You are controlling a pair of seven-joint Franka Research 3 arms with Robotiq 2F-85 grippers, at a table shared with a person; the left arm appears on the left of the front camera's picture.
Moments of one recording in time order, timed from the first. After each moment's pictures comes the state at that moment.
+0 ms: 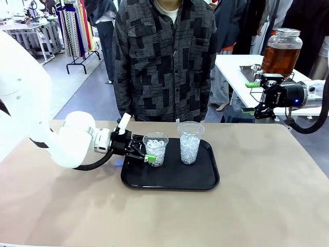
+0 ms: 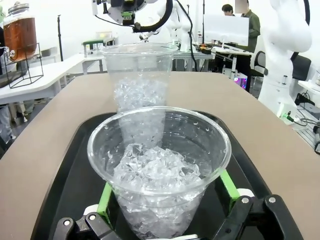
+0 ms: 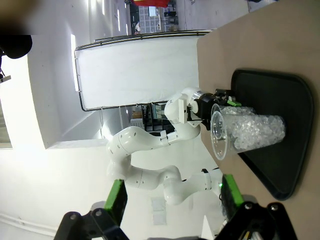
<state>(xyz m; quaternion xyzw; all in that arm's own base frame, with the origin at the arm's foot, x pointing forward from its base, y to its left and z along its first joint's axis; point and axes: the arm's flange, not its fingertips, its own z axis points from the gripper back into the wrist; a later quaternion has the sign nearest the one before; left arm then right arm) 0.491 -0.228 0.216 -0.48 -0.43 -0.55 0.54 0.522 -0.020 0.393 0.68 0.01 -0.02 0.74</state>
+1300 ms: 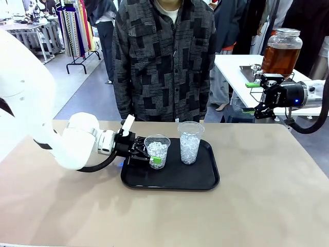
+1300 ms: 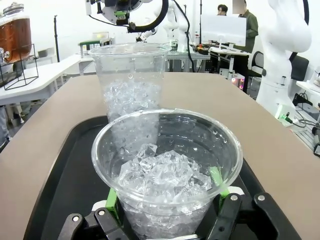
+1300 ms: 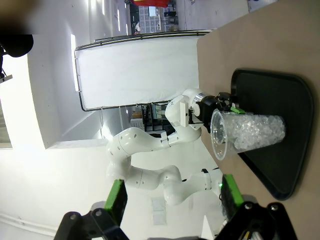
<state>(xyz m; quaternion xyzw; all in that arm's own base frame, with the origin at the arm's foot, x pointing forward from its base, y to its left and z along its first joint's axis) 0.486 -0.241 0.214 -0.48 -0.43 -0.55 0.54 0.522 -0.020 0.393 0.68 0.01 -0.02 0.74</state>
